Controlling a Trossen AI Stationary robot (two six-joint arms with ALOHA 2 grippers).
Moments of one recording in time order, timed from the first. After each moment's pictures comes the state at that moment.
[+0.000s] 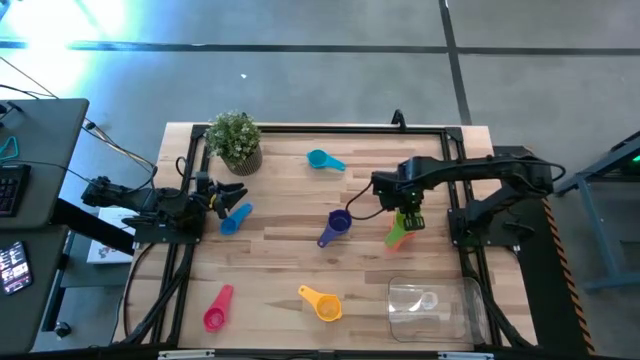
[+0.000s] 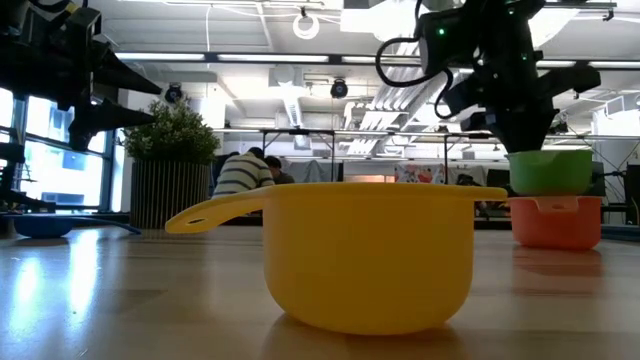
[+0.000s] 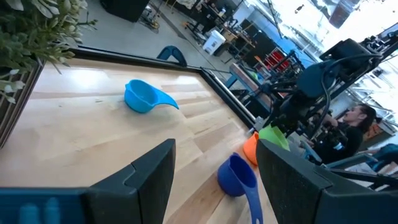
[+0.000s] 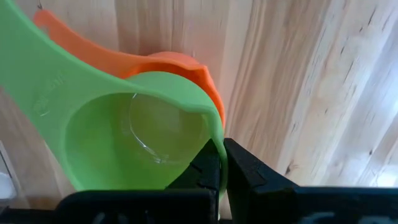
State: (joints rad) left arm -0.26 0.01 0.10 -0.24 -0.74 -0.79; right arm -0.14 1.48 1.05 -1.22 0.01 -0.24
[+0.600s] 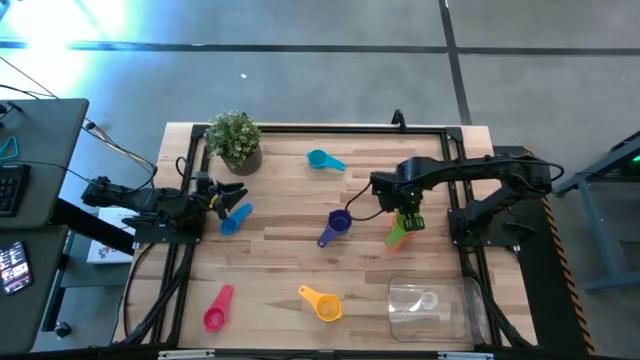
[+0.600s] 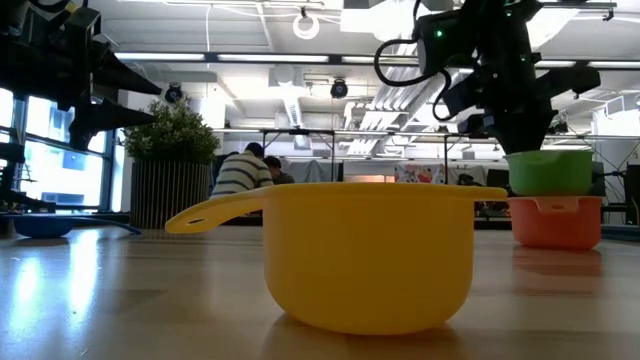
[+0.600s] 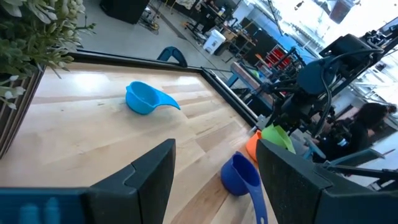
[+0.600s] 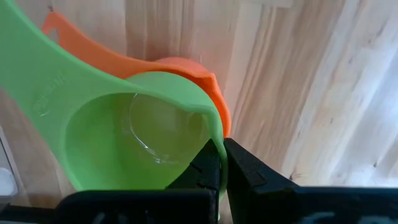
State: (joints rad) left arm -0.26 0.01 0.10 -0.24 -0.74 -0.76; right arm -0.14 1.49 1.05 -1.21 -0.02 -0.27
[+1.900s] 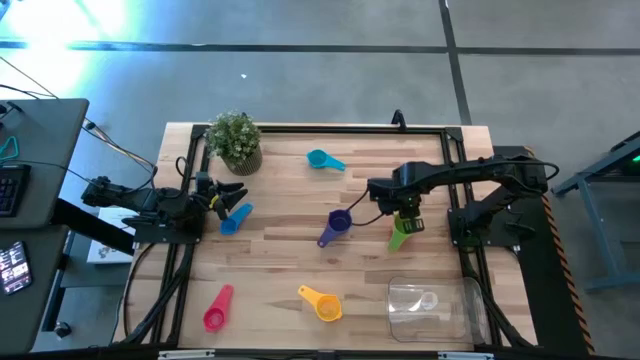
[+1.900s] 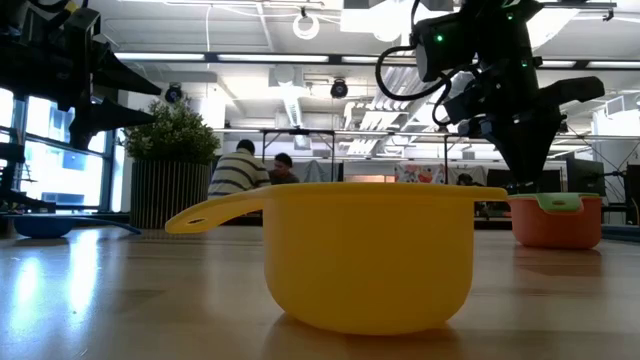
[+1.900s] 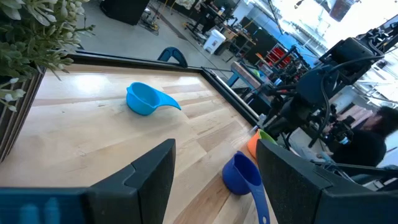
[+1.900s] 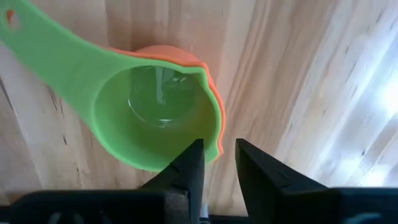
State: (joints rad) left arm -0.26 0.01 0.10 -0.24 -0.74 -0.75; right arm -0.10 1.53 1.05 -1.23 0.06 -0.23
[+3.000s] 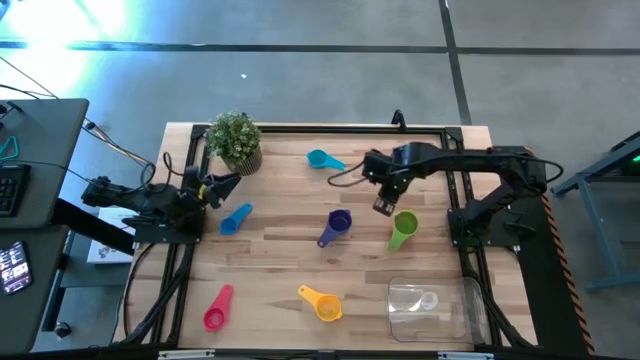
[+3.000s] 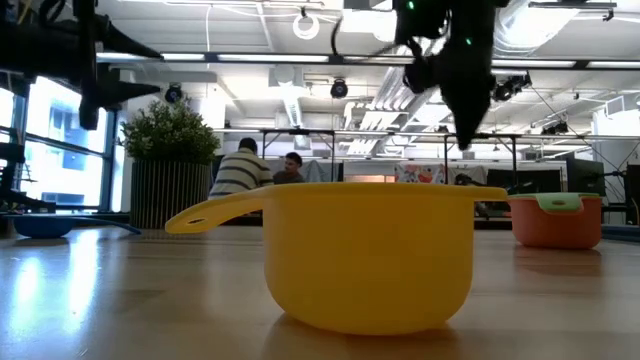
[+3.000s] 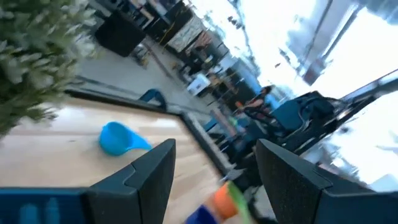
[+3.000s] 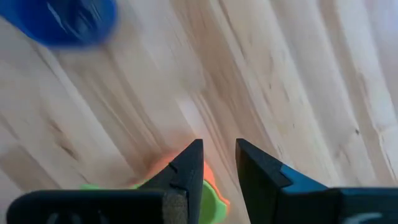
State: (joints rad) left arm -0.26 0.01 0.10 0.03 -0.82 -0.75; right arm -0.20 1.52 1.25 -1.16 0.05 0.27
